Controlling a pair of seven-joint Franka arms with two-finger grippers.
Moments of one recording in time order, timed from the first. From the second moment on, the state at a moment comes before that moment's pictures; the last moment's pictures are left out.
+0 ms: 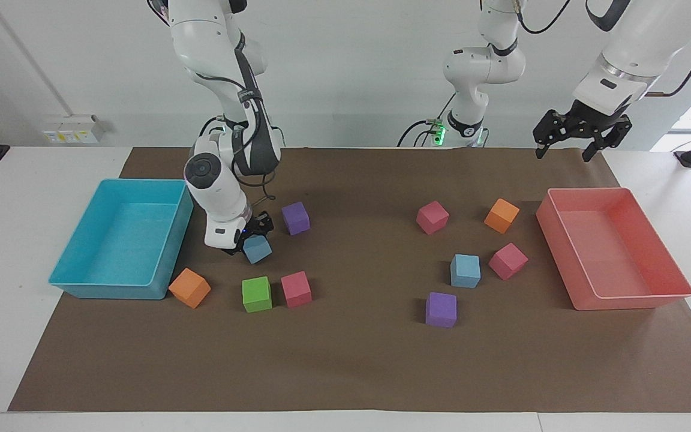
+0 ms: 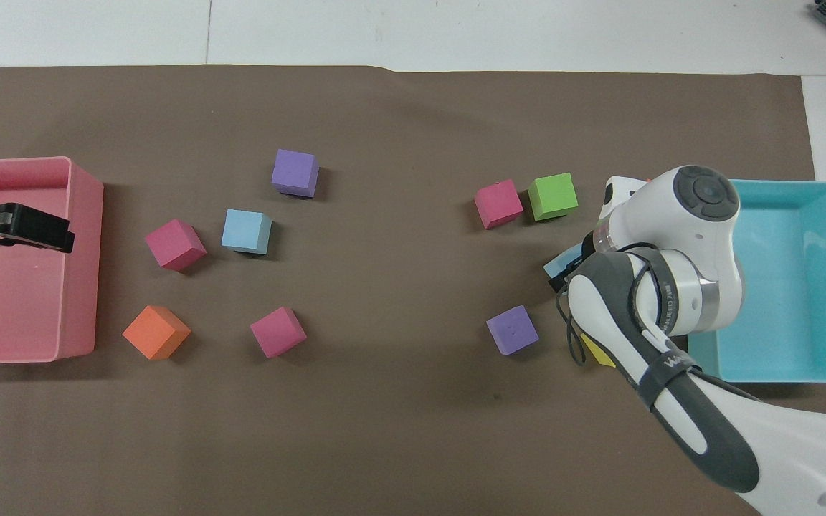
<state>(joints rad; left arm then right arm) -0.05 0.00 -0.05 -1.50 -0.01 1.48 0.05 0.24 0.25 -0.08 -1.79 0.13 1.92 -0.22</state>
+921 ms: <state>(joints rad) -0.05 0.00 -0.05 -1.50 -0.01 1.48 0.05 0.51 0.43 -0.06 -1.61 0.14 1.89 0.25</state>
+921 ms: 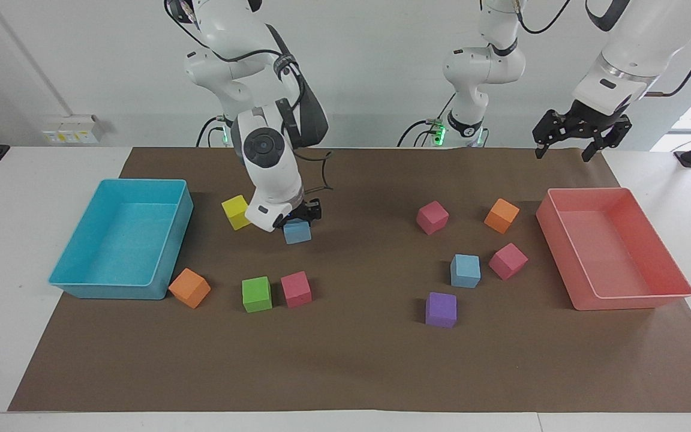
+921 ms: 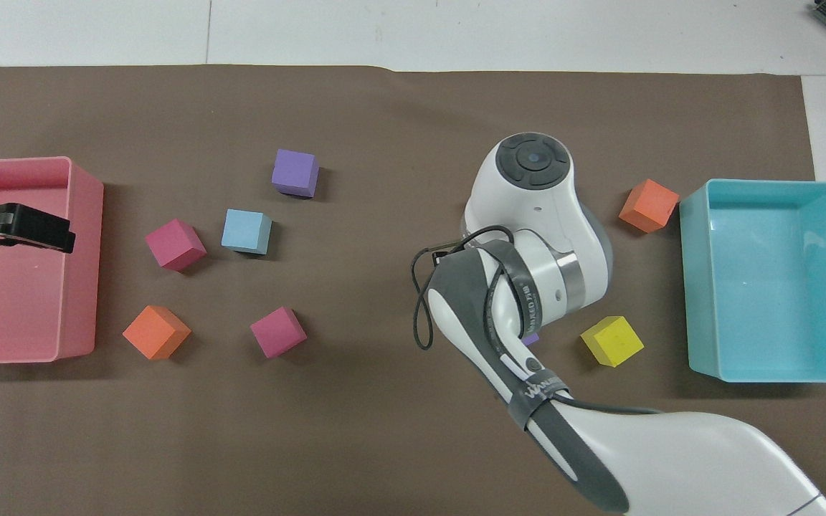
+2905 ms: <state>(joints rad) -0.05 0.00 -0.05 -1.50 -0.01 1.48 0.05 0.65 0.60 -0.06 -1.57 0.17 2.18 0.41</state>
